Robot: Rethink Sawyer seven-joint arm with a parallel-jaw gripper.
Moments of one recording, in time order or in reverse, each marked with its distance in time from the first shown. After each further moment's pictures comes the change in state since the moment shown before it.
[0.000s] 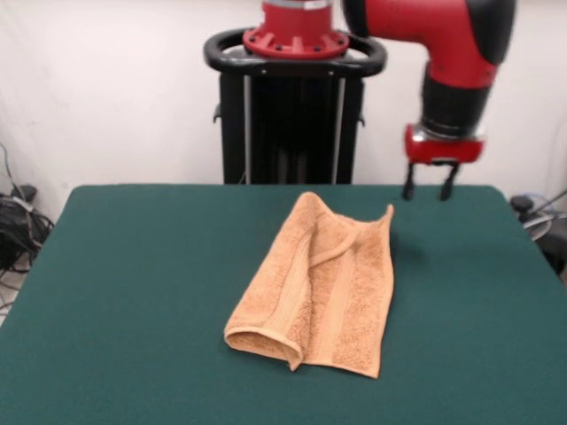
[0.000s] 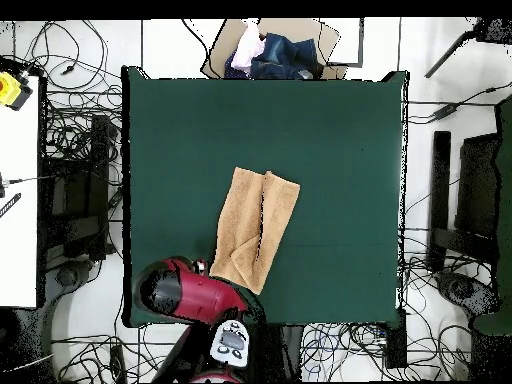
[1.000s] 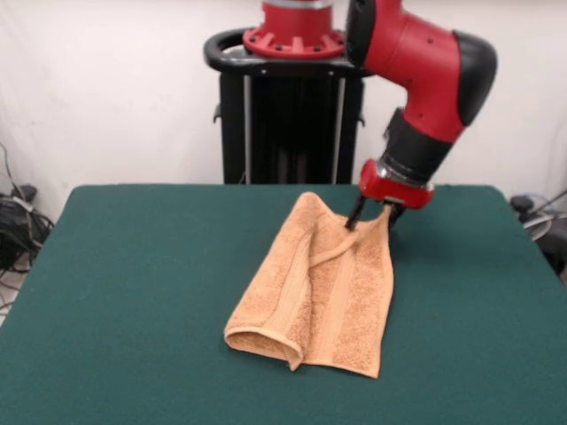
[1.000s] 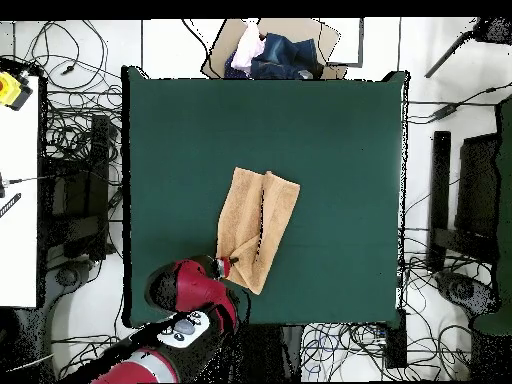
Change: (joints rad) arm 0.262 0.295 -0.271 -0.156 0.099 -0.102 0.000
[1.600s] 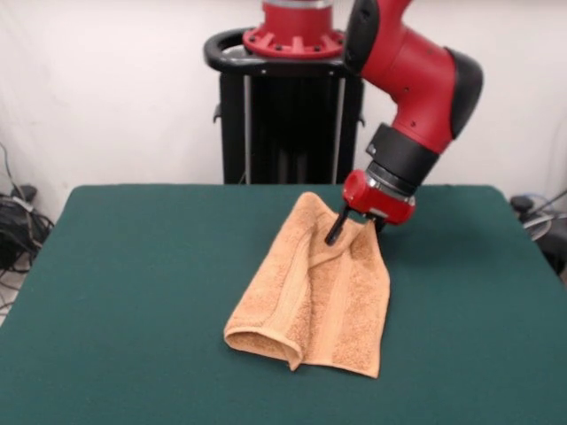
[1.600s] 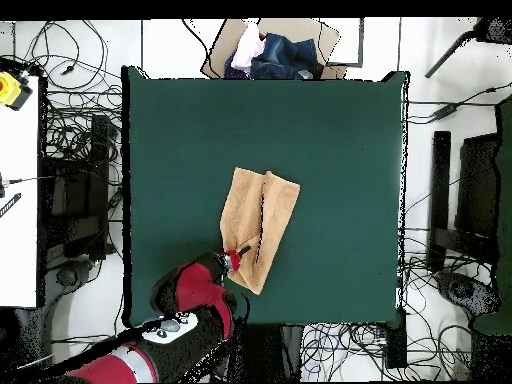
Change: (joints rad) arm 0.095 0.148 -0.101 -0.036 0.004 -0.252 0.000
